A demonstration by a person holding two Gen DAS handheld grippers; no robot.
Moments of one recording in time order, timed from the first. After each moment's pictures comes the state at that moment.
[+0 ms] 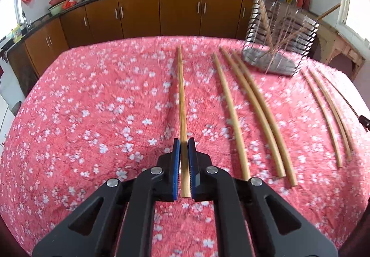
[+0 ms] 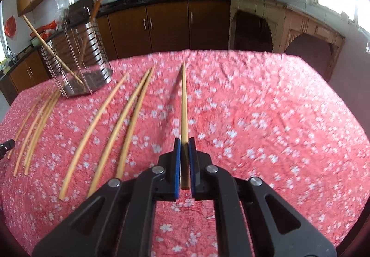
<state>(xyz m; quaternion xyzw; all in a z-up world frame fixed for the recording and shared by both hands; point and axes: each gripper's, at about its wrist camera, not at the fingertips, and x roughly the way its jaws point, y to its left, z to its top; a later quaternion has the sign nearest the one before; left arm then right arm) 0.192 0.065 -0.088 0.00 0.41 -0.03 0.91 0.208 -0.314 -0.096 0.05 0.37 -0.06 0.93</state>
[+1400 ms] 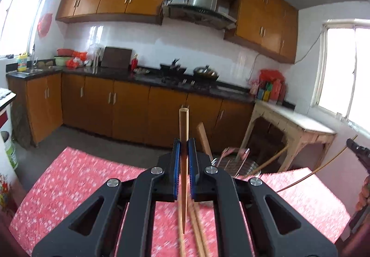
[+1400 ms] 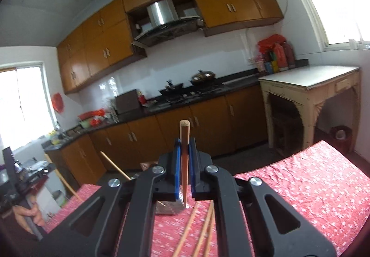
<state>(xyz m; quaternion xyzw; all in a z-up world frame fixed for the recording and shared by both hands) 0.171 0.072 0.123 -0.09 0.14 -0.08 0.98 0.168 -0.318 0.120 0.15 0.10 0.07 0.98</state>
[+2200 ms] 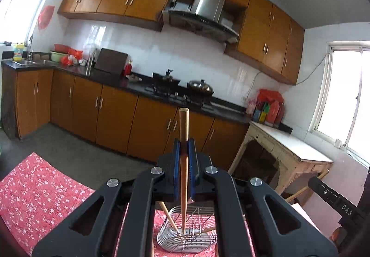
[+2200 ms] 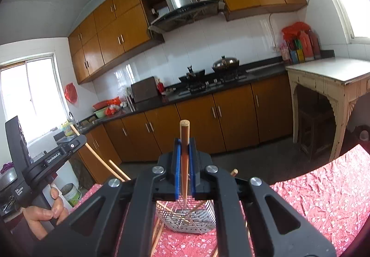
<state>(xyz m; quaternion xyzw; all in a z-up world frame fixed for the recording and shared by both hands) 0.262 0.005 0.130 -0.15 0.12 -0.07 0.98 0.290 -0.262 0.117 0.14 0.14 0.12 0.97</state>
